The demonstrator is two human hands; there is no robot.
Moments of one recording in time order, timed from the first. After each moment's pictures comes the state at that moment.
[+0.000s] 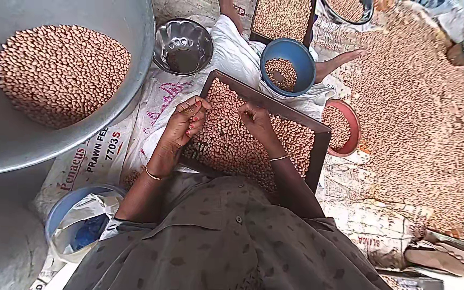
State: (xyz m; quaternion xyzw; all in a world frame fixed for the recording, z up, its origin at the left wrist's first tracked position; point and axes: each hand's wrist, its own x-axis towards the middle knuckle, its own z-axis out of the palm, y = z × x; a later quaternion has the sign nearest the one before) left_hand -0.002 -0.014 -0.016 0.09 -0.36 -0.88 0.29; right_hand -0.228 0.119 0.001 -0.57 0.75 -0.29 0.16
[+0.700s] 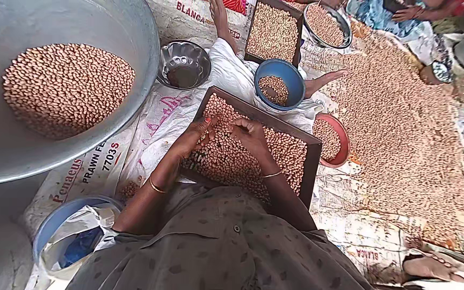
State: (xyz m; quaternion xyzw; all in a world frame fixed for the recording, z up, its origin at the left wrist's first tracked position) left_hand 0.021 0.024 0.005 0.28 -0.52 -0.78 0.18; right_hand -0.197 0.123 0.025 -0.50 0.73 -0.39 0.27
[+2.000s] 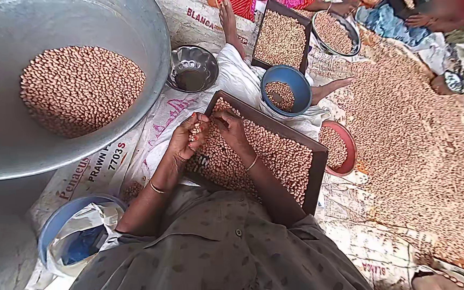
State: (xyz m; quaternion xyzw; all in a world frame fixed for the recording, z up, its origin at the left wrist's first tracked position) left_hand 0.009 0.003 -0.005 0.12 -0.24 -0.91 0.30; right_hand -0.170 0.069 -0.004 -0.62 0.68 -0.37 0.12
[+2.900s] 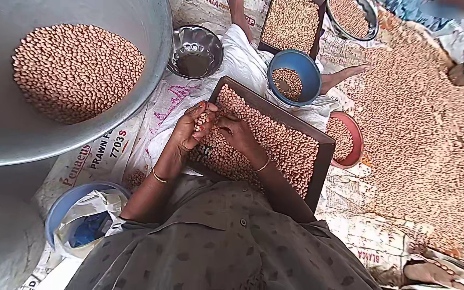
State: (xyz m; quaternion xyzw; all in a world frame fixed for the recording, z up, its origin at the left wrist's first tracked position) left_hand 0.013 0.014 0.011 0.17 -0.29 -0.89 0.30; right_hand -0.169 0.088 -0.005 -0.68 0.68 -0.23 0.15
